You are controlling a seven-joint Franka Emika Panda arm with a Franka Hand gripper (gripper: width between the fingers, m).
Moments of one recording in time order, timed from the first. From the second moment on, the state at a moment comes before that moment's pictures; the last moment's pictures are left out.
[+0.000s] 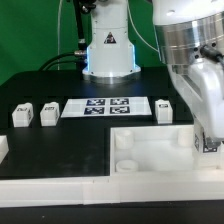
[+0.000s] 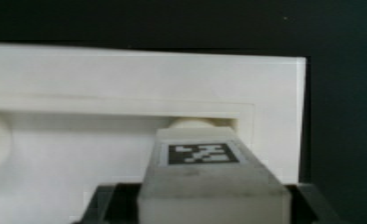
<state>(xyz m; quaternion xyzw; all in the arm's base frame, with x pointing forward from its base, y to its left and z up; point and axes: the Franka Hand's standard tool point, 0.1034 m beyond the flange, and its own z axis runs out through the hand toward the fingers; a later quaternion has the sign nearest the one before) 0.628 0.116 0.071 -0.69 0.72 0.07 0.07</state>
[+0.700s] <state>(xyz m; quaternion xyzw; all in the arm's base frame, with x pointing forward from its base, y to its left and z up) 0.616 0.123 0.066 -0.93 0.36 0.05 0.07</state>
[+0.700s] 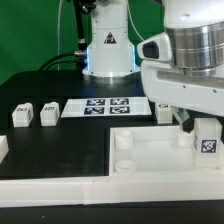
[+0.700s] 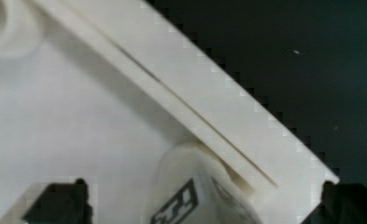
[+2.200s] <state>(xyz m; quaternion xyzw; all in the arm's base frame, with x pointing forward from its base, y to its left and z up) 0.628 0.116 0.068 -0.86 0.51 0.04 0.07</state>
